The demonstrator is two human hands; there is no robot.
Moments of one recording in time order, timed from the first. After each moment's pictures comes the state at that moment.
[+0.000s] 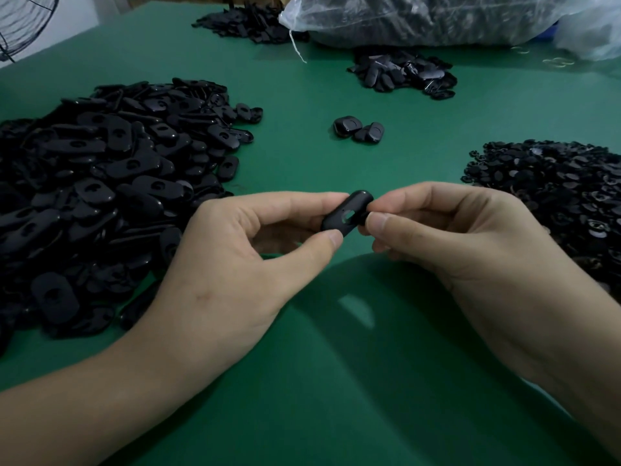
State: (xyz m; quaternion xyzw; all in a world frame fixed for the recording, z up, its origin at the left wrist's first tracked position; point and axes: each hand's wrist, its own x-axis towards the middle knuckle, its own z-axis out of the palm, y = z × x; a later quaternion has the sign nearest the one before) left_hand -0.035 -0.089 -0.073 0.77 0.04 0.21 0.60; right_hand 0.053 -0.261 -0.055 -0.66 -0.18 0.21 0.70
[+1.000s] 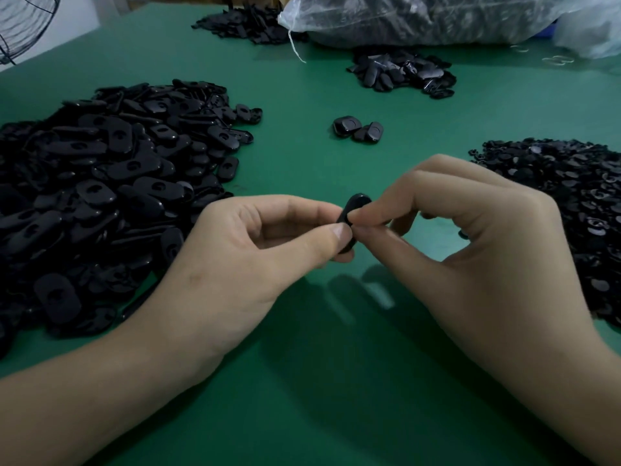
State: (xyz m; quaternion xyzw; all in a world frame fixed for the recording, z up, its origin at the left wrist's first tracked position) left_hand -0.033 -0.089 -0.069 0.70 0.06 0.14 0.70; right_hand 0.056 -0.262 -0.055 -0.79 -0.43 -0.08 0.44
